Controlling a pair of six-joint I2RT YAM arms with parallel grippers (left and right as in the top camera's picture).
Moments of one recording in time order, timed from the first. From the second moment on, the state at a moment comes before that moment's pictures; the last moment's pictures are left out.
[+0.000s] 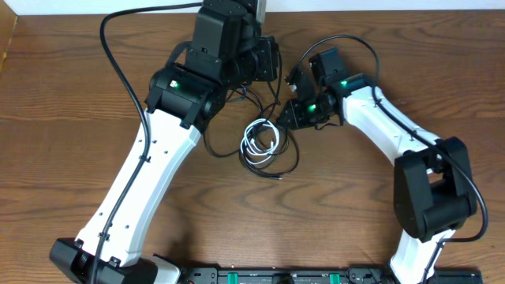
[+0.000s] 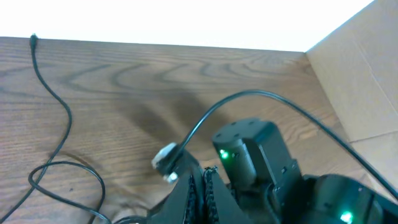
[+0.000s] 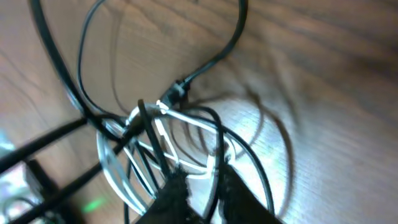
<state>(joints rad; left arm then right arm) -0.45 1.59 1.72 -0.71 0.21 -0.44 0.38 1.97 1.42 -0.66 -0.59 0.18</state>
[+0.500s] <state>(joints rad) -0.30 1.59 1.72 -0.50 0.26 -0.60 0.38 1.97 1.42 -0.66 -0.60 0.21</state>
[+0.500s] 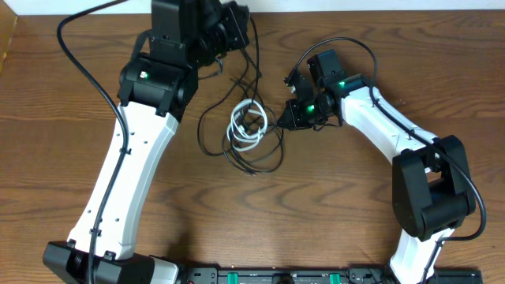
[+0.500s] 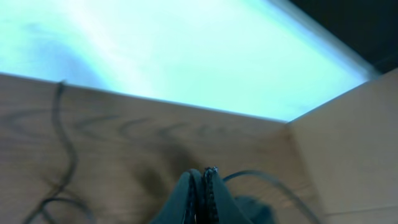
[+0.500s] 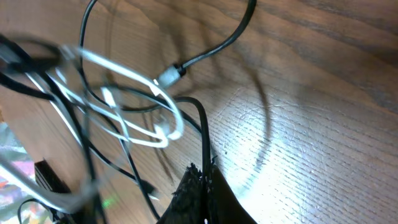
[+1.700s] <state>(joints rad) -0.30 1.54 1.73 -0.58 0.36 -0.97 0.24 1.87 1.41 -0.63 -1.03 0.03</state>
